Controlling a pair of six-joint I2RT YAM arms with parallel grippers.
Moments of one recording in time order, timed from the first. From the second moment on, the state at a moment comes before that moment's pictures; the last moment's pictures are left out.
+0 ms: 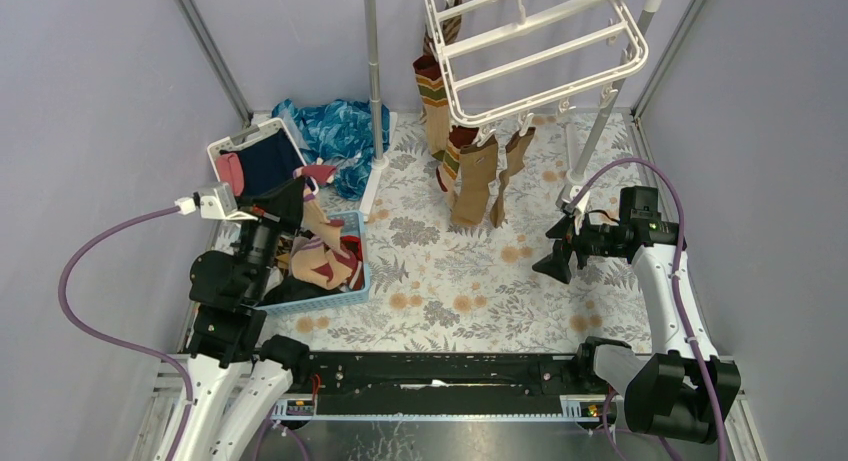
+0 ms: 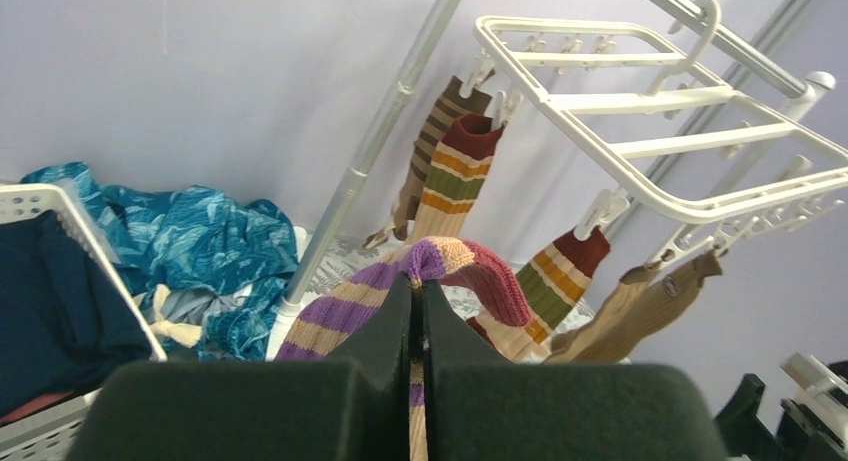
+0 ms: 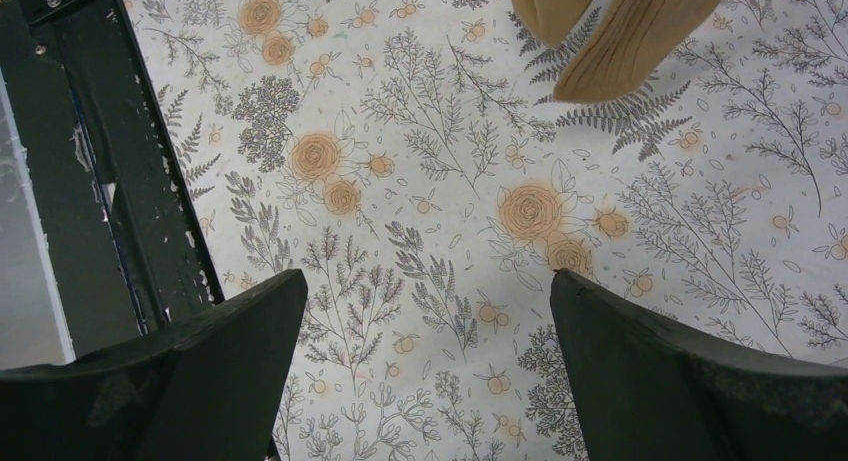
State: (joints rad) left arm -0.29 0.43 0.70 0.01 -0.09 -0.42; right arm -0.15 1.07 0.86 -0.96 -1.04 -0.97
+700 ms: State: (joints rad) left arm -0.49 0.73 0.46 0.83 0.49 -0.94; right arm -0.15 1.03 0.87 -1.20 -1.25 -1.33
